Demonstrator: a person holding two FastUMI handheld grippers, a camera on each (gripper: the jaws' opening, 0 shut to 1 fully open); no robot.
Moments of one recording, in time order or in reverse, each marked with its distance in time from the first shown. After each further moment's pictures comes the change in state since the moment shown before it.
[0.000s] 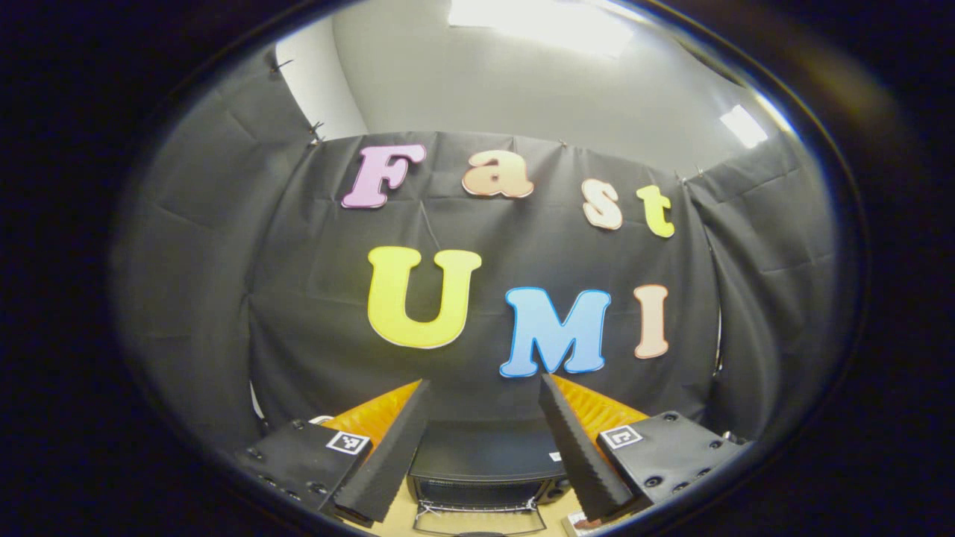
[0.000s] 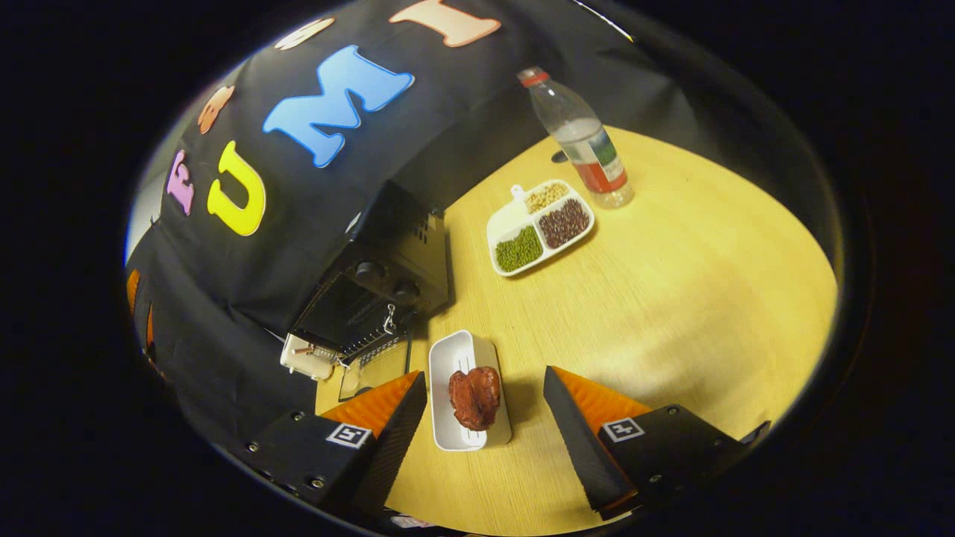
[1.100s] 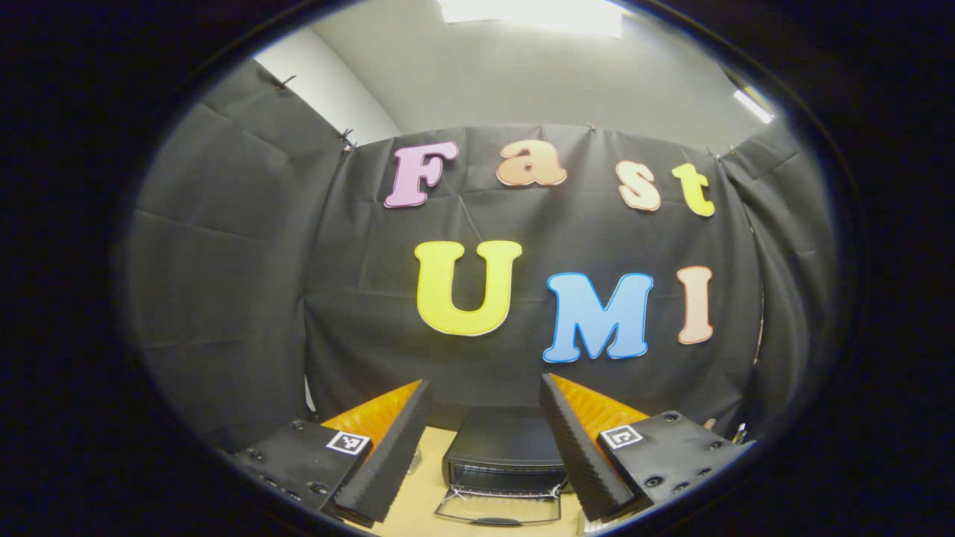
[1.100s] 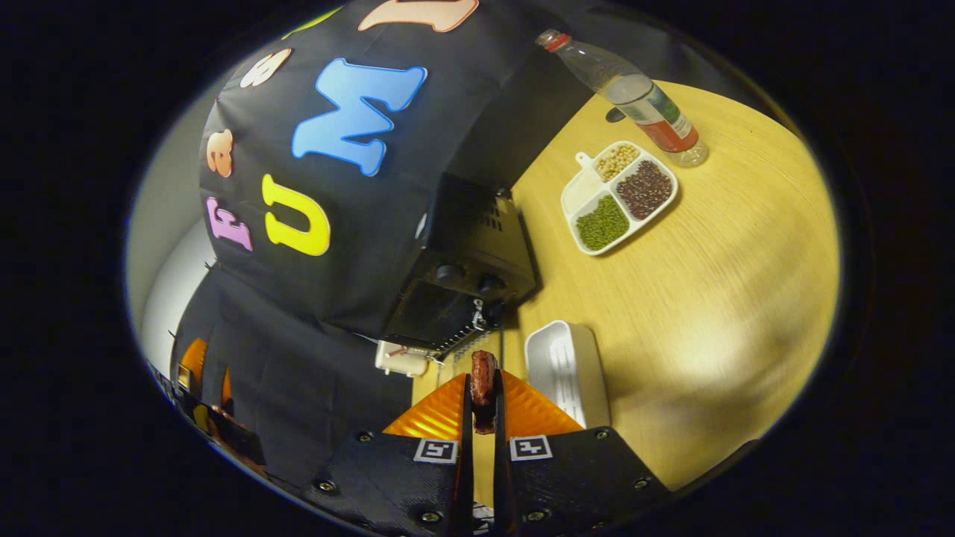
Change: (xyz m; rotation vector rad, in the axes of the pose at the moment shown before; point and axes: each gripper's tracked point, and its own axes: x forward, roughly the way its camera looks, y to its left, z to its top) left arm -0.036 0.003 -0.007 0.030 0.074 0.194; right arm -0.023 0.085 0.023 0.152 0.086 0.376
